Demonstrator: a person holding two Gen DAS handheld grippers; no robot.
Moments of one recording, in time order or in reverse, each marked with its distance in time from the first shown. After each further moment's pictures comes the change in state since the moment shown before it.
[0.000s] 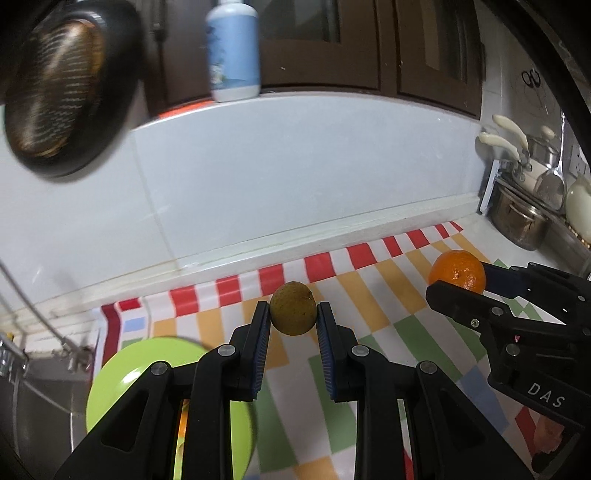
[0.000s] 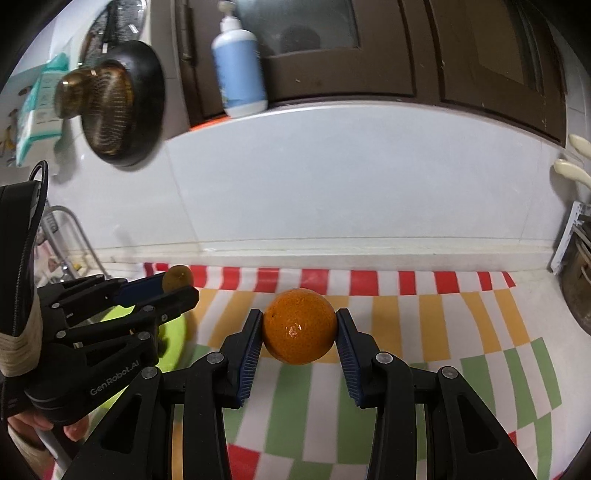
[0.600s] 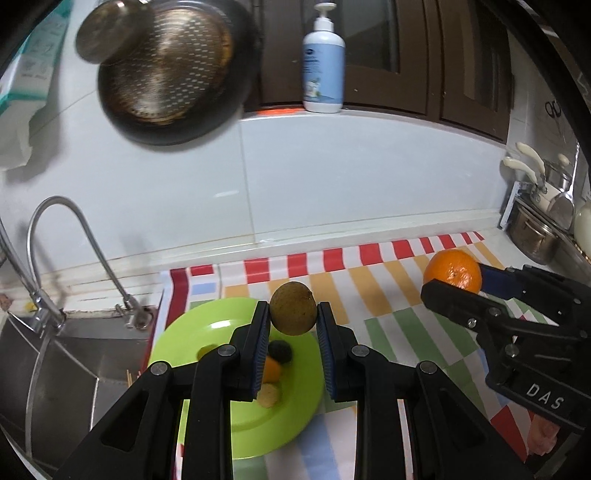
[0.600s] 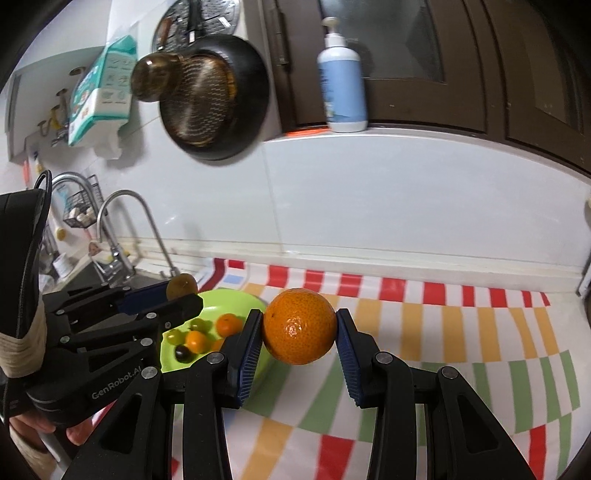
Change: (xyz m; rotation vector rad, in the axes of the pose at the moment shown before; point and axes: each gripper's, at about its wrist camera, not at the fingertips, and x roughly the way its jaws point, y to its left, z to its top) left arm -0.074 0.066 -0.034 -0.096 -0.012 0.090; right arm -0.017 0.093 -0.001 -0.082 -0.021 0.137
